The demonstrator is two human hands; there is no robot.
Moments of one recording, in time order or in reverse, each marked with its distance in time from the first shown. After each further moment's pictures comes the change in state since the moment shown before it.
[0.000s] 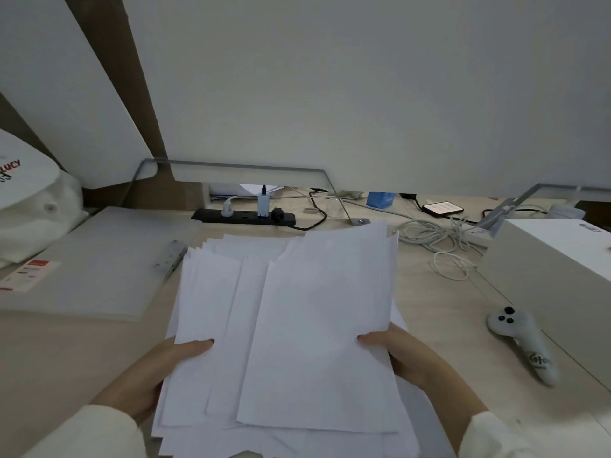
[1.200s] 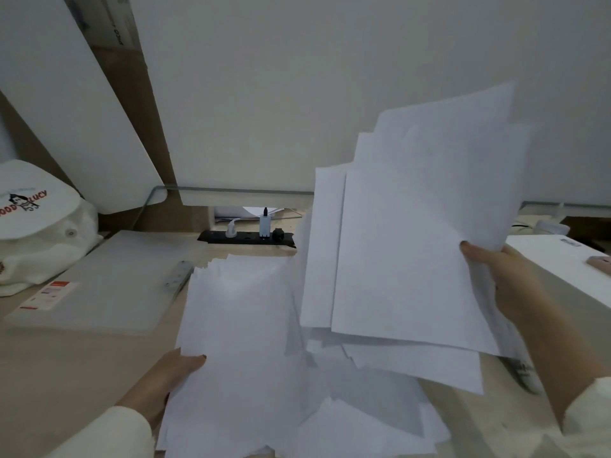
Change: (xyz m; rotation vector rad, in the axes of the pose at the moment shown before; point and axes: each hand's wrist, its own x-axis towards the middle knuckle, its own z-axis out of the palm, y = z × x) left_hand -0.008 0.003 0.000 0.010 0.181 -0.024; right_hand -0.088 -0.147 -0.034 -0.016 0.663 -0.483
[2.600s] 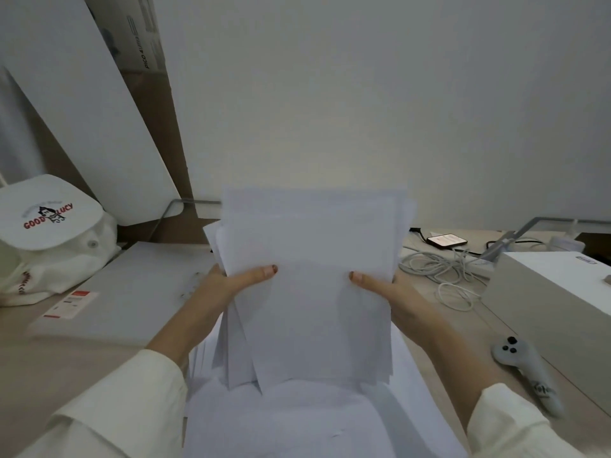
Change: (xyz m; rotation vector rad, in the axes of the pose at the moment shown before) left_hand -0.049 0.118 0.041 -0.113 -0.256 0.649; right_hand -0.038 0.033 0.109 0.091 -0.651 0.013
